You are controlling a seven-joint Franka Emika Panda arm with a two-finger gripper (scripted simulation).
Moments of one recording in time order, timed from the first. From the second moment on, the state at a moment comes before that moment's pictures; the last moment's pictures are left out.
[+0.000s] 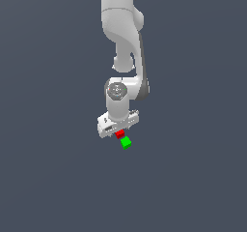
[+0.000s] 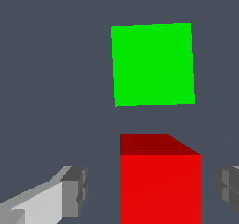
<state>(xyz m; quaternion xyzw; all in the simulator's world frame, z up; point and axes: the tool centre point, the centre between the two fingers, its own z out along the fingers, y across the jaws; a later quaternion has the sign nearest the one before) -0.004 -0.021 0.032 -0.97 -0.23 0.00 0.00</state>
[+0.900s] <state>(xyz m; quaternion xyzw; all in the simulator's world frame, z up) -0.003 -0.022 0.020 -0.97 -0.23 0.00 0.00</state>
